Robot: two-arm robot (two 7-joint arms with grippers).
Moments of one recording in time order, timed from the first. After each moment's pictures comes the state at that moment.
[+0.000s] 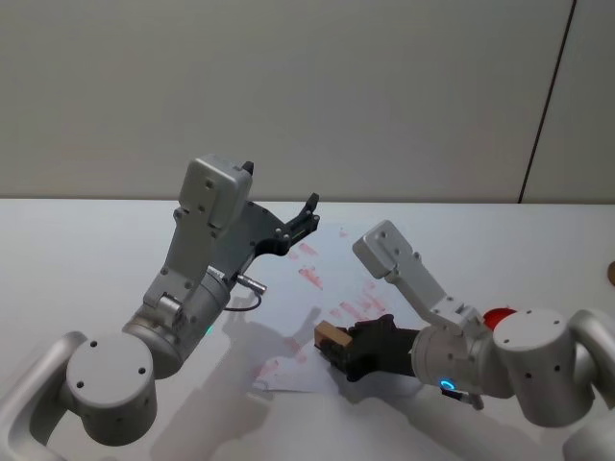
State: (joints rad) left arm -0.24 0.38 0.45 -1.63 -0.20 0.01 -0.01; right arm 0.29 0.12 -0.41 -1.41 -0.06 0.58 0.59
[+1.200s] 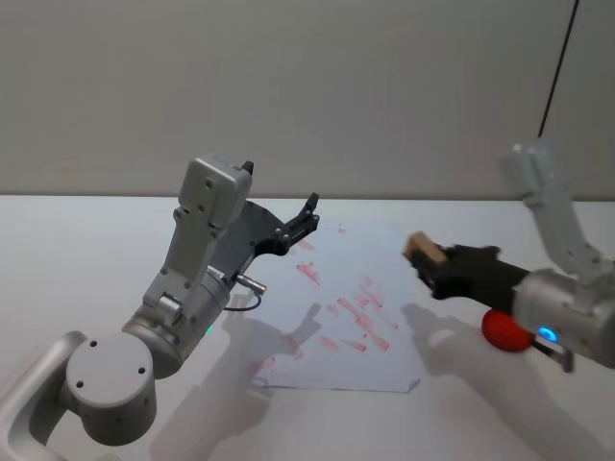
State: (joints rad) left arm -0.24 0.38 0.45 -1.63 -0.20 0.01 -0.01; right arm 0.19 0.24 -0.25 -1.70 0.25 0.62 0.33
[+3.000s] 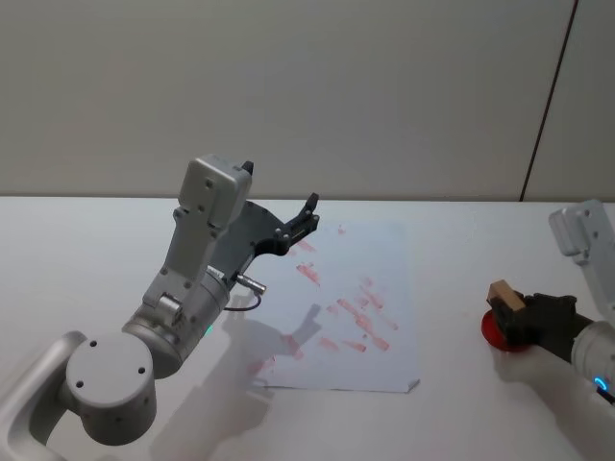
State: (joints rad) left arm -0.24 0.38 0.45 -1.63 -0.20 0.01 -0.01; right arm 0.08 0.33 -0.20 -1.68 0.18 0.60 0.19
